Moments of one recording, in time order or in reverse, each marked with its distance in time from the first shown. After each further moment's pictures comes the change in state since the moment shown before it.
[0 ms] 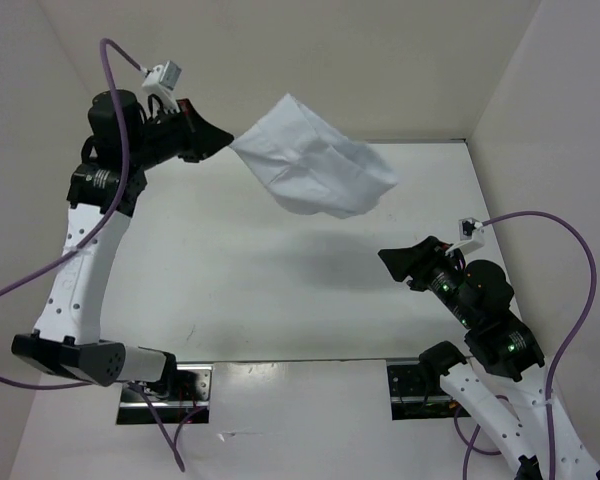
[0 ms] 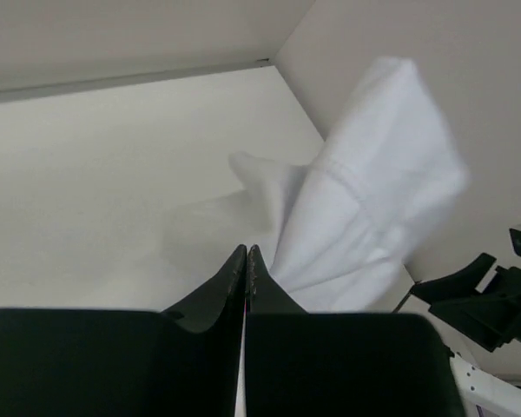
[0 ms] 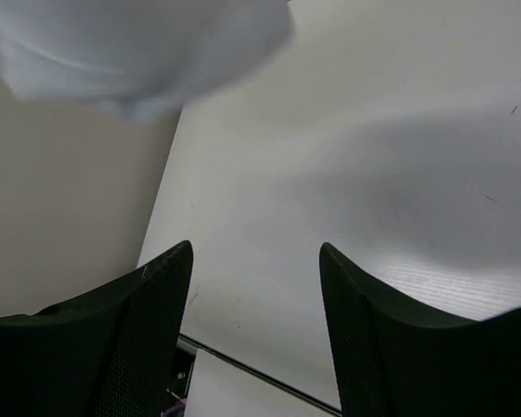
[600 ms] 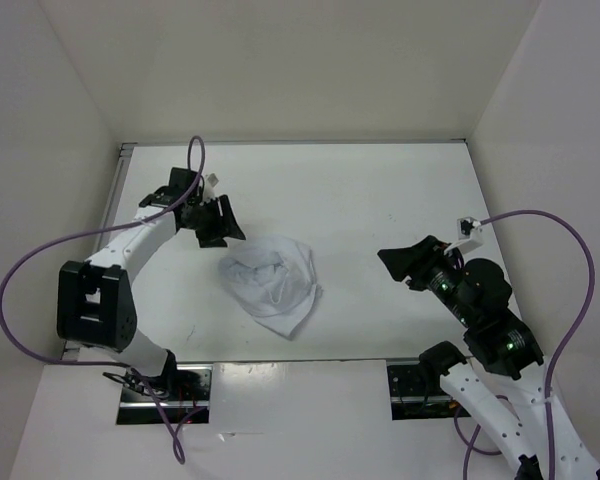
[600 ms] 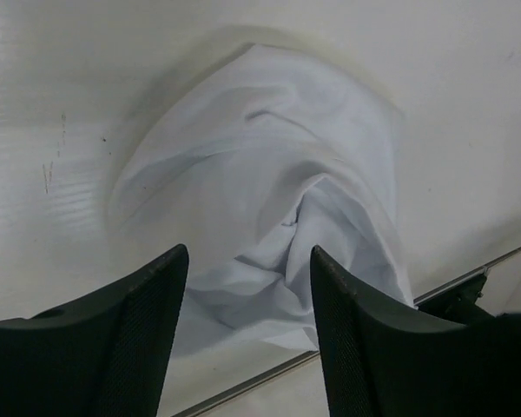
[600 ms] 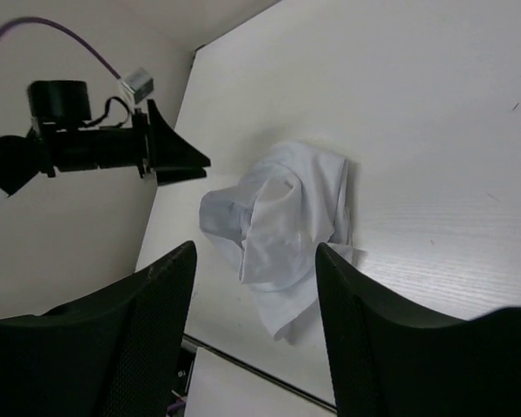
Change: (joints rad) left arm 0.026 0.183 -0.607 -0.038 -0.147 -0.030; right arm 0.000 0.001 -0.001 0.000 0.000 0.004
